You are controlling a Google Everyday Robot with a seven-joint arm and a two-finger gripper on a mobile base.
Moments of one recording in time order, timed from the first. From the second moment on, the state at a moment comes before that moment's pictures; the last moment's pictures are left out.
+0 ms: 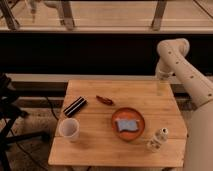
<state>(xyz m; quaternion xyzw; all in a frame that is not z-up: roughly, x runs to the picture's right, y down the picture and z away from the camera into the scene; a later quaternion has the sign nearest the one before) 0.348 -0.020 0.810 -0.30 0.05 0.09 0.95</state>
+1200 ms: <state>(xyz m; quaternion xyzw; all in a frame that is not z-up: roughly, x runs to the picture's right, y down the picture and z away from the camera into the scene) 0.425 0.123 0.667 -0.24 0.07 0.17 0.95</state>
